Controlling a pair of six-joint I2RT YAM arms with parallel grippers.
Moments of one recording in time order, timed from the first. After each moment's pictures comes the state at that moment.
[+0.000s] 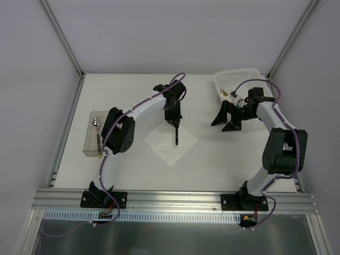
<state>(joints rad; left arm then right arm) -0.65 2.20 1.92 -0.97 0.12 -0.68 -0.05 1.68 1.23 -0.88 -0.79 0.01</state>
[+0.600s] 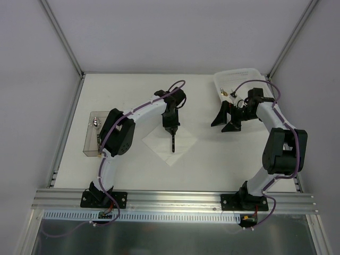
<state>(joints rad) -0.69 2.16 1.78 -0.98 0.07 -0.72 -0.05 1.68 1.22 -0.88 -0.81 0.01</state>
